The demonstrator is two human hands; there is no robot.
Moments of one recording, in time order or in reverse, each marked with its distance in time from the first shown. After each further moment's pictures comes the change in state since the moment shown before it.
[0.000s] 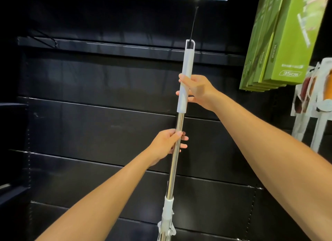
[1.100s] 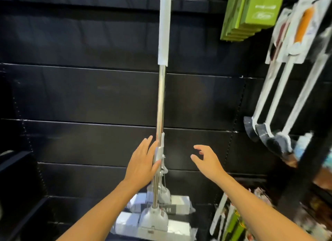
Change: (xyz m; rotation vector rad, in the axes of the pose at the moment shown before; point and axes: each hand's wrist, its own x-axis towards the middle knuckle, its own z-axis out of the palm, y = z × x) left_hand -0.170 -0.162 0.048 1.091 0.125 0.156; right_hand -0.300 0.269 -0.001 -0.476 0.062 0.360
